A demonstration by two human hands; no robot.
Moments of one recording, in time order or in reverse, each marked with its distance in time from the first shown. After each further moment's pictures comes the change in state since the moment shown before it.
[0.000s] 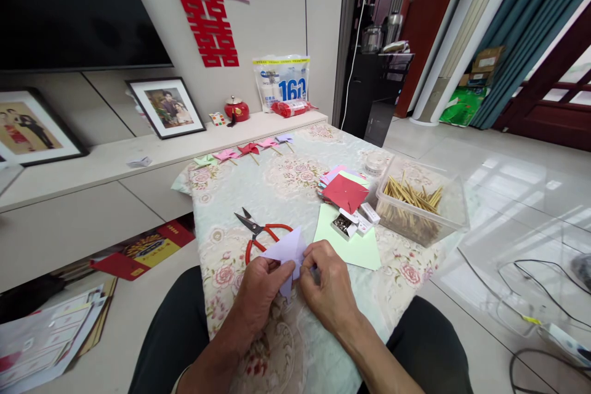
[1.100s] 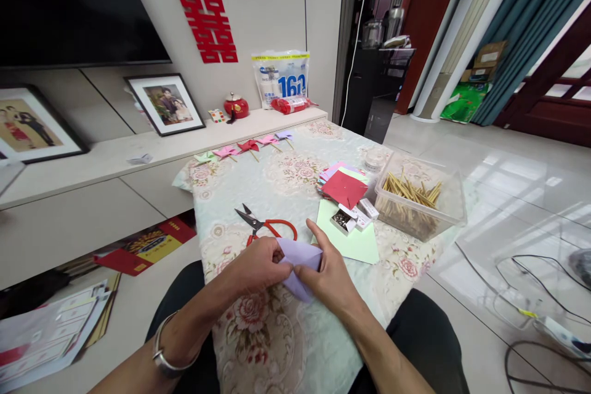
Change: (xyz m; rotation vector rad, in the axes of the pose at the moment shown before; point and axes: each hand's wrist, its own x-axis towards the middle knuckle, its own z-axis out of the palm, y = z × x) left_hand 0.021 0.032 -0.025 0.631 -0.368 0.192; right_hand 0.003 0.004 -0.001 0.426 -0.131 0.376
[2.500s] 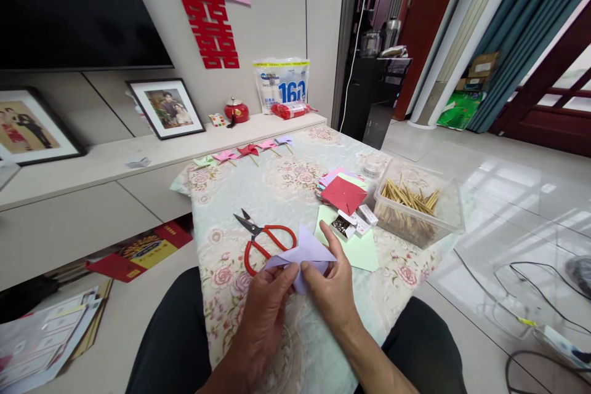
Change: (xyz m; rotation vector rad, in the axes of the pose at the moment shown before) left_hand -0.019 0.002 0.076 -1.230 0.430 -0.152; right_hand -0.007 -0.012 0.014 0.259 0.322 -0.031
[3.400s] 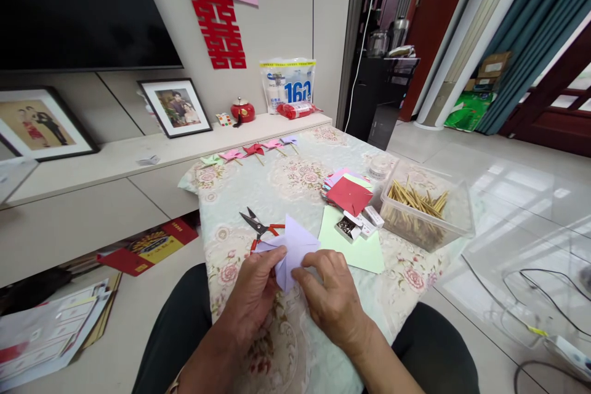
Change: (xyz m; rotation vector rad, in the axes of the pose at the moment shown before) left_hand 0.011 0.038 -0.006 0.038 -0.076 0.010; right_hand -0.001 0.006 -0.018 -0.889 -0.286 -1.107
